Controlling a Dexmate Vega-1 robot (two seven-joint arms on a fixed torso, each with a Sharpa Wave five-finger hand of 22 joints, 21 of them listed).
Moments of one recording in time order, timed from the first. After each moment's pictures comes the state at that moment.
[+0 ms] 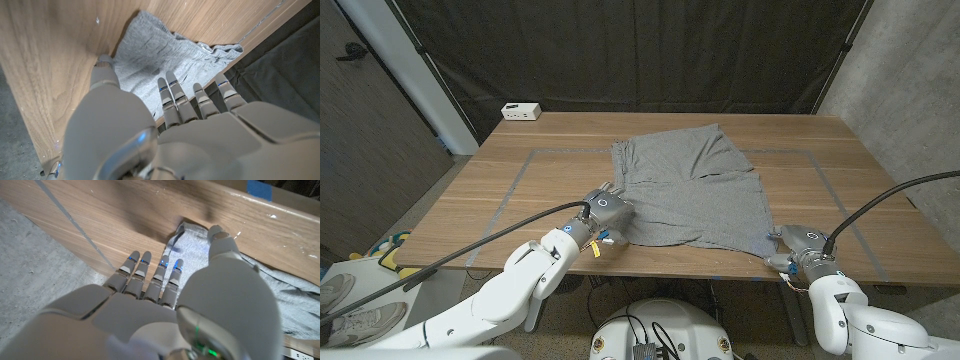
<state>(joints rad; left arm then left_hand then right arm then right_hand) 1.26 0.96 0.57 -2.25 1.26 0.39 -0.14 0.76 -0.13 0.12 -0.15 0.41 0.56 -0.16 0.25 0.20 0.59 -0.20 0.31 0.25 0.20 -0.04 0.22 0.18 0.01 0.18 0.43 0.23 -1.27 -1.27 -0.80 -2.64 -0.14 -1.38 -0.55 0.91 -0.09 0.16 -0.14 0.51 0.52 -0.18 0.24 0.19 0.50 -0.14 0.24 0.24 0.40 -0.04 0.27 0.27 0.33 -0.02 0.22 0.19</state>
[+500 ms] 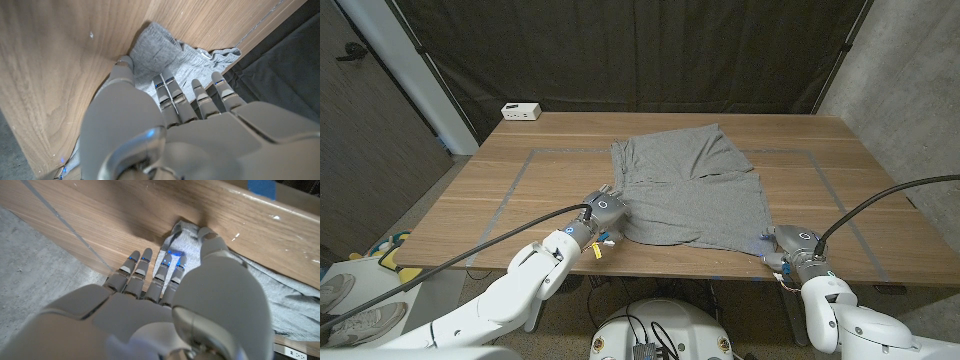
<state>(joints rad) 1.25 0.93 0.58 -2.21 1.31 0.39 -0.15 0.90 -0.01 0.16 -0.15 0.40 0.66 -0.18 0.27 0.20 0.70 -0.21 0.31 0.24 0.27 -0.04 0.22 0.18 0.07 0.12 0.46 0.23 -1.21 -1.24 -0.87 -2.56 -0.20 -1.33 -0.54 1.00 0.01 0.17 -0.13 0.50 0.62 -0.21 0.25 0.19 0.55 -0.18 0.26 0.25 0.47 -0.05 0.32 0.31 0.34 -0.03 0.23 0.19</state>
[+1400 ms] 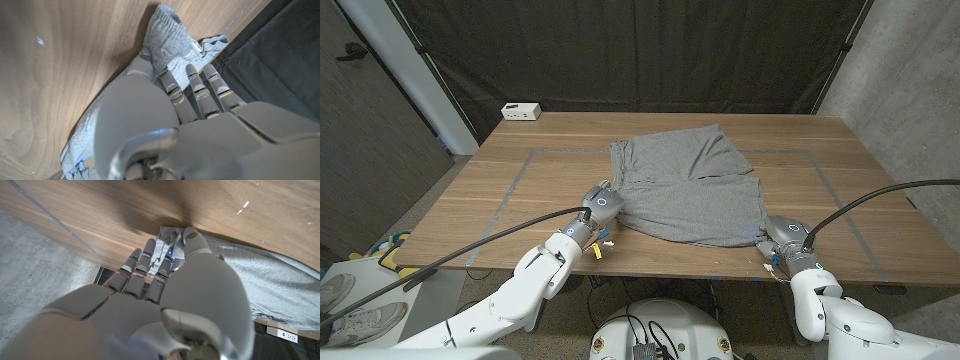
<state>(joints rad) 1.20 0.88 0.63 -2.08 1.36 0.43 0.06 1.08 0.14 0.28 -0.14 0.21 1.03 -0.14 0.37 0.19 1.11 -0.21 0.36 0.26 0.55 -0.05 0.23 0.18 0.18 0.06 0.58 0.24 -1.22 -1.18 -0.84 -2.47 -0.31 -1.23 -0.51 1.15 0.14 0.13 -0.13 0.41 1.07 -0.06 0.33 0.20 0.75 -0.20 0.31 0.29 0.58 -0.05 0.39 0.39 0.37 -0.04 0.25 0.19</state>
